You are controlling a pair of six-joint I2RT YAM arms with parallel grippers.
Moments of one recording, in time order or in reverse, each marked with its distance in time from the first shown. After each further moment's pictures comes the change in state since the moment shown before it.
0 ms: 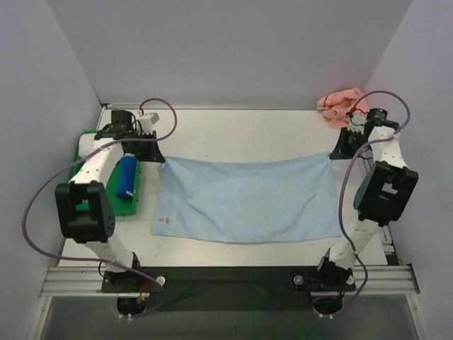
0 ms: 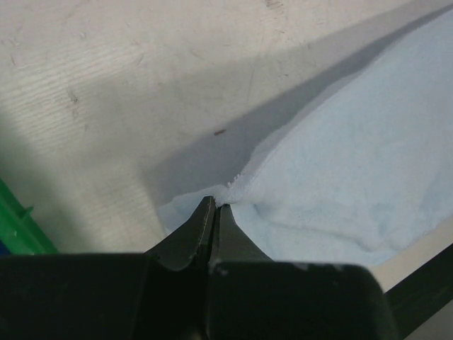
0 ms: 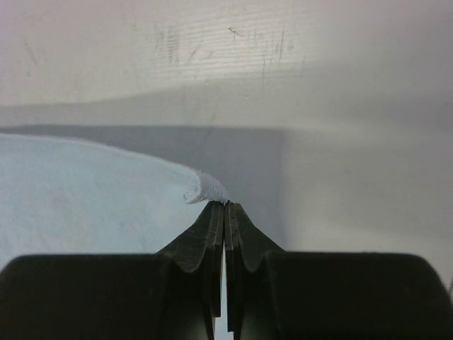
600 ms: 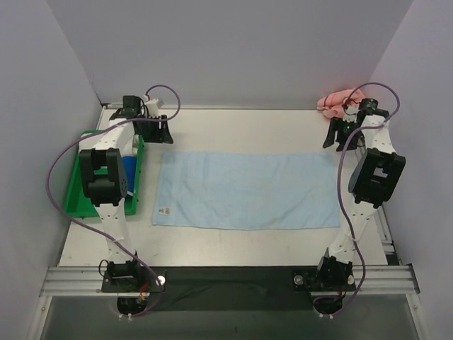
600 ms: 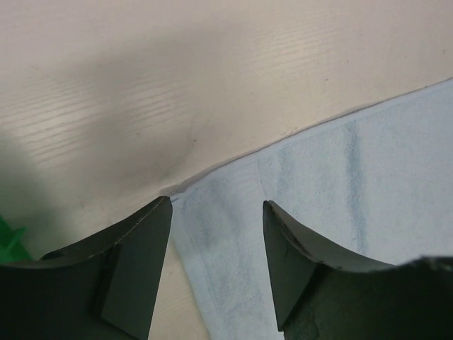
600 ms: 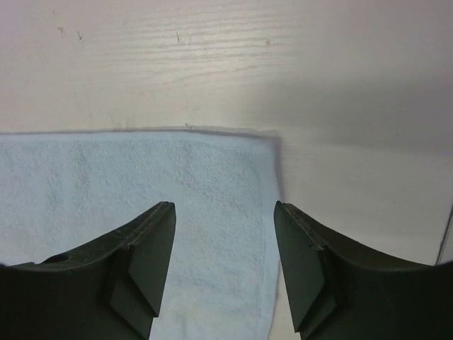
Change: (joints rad) left arm -0.011 0.531 0.440 0.114 -0.035 -0.027; right arm 0.056 0.344 0.363 -0.019 0.102 0.040
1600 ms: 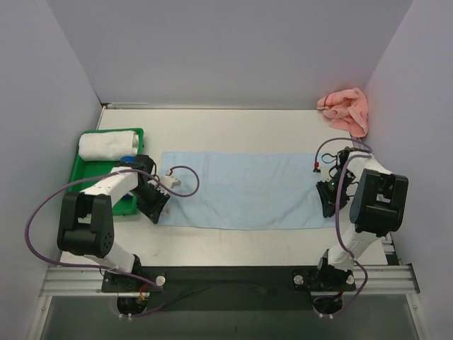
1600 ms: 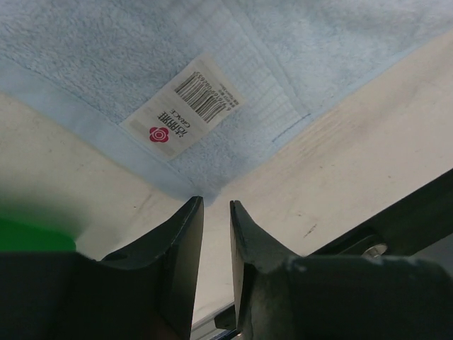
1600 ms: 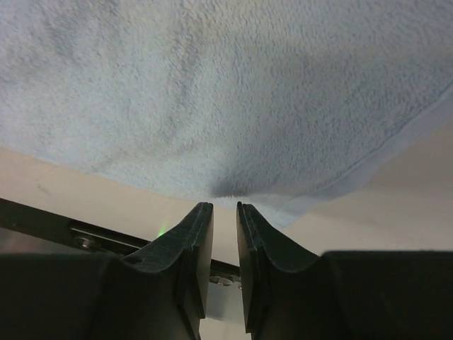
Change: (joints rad) left arm -0.140 -0.627 -0.863 -0.358 -0.227 0.520; right arm 0.062 -0.458 -0.841 -0.191 0.185 -0.363
